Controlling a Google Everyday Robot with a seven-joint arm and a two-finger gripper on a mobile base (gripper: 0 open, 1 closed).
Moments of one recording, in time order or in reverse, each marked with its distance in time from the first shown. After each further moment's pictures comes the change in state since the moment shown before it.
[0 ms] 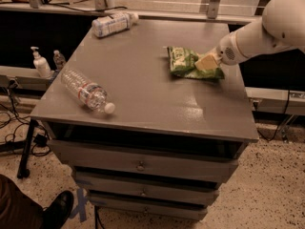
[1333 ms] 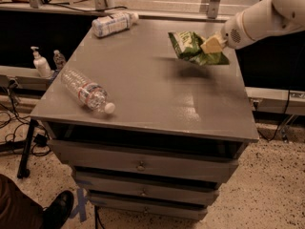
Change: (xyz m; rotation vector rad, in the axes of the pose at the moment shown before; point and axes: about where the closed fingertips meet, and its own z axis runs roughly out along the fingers) arm -0.038 -0.012 -0.032 0.033 -0.033 -0.011
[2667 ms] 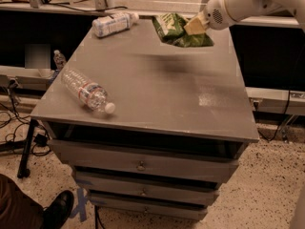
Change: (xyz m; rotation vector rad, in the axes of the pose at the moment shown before) arm -0.073 0.010 0.010 0.003 -0.075 -0.067
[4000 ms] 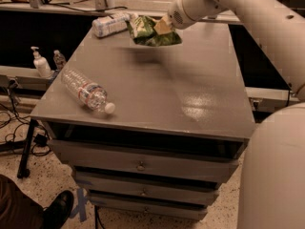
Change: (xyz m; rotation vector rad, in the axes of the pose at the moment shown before) arm -0.045 0.022 0.089 -0.015 0.014 -0.048
